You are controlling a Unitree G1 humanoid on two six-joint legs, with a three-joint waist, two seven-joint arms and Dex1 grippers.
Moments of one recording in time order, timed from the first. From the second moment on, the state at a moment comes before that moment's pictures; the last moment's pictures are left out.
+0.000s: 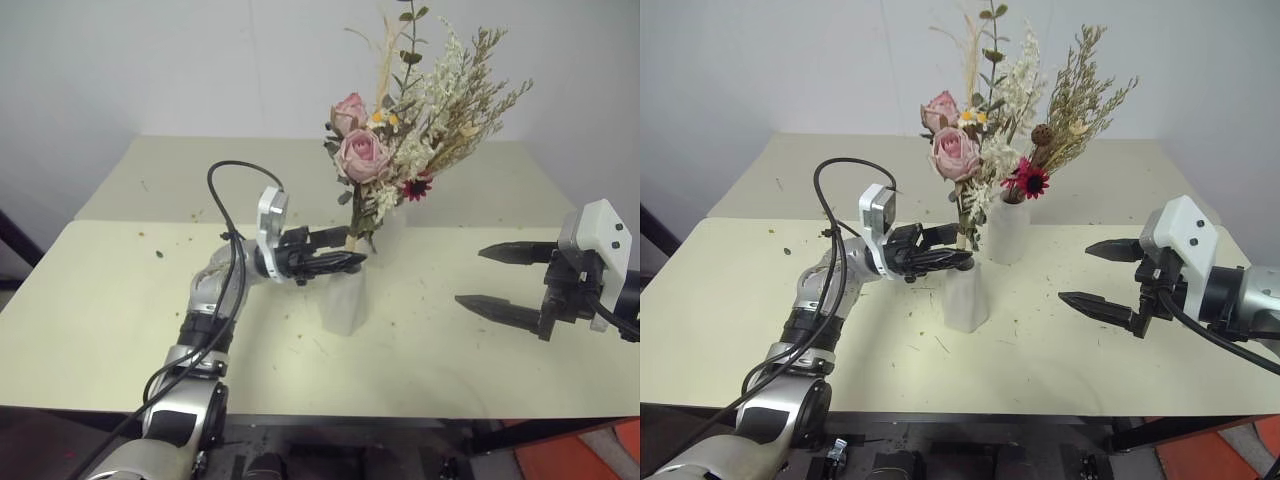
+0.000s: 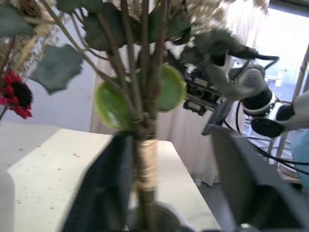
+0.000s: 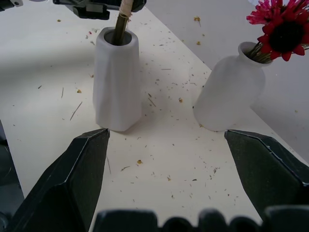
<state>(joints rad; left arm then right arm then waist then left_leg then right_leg) -0.85 0.24 0.03 0.43 -0.57 0.36 -1.46 -0.17 -1.10 -0.49 -0.58 0.77 0.81 0.91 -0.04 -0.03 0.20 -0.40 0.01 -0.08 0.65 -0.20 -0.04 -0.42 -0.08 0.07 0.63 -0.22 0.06</state>
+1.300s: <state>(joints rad) -0.35 0.97 0.41 -0.17 -0.72 0.55 -1.38 -0.01 -1.15 -0.69 -0.43 0.71 0.73 1.14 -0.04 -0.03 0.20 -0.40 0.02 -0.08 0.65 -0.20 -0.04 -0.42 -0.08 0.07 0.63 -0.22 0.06</state>
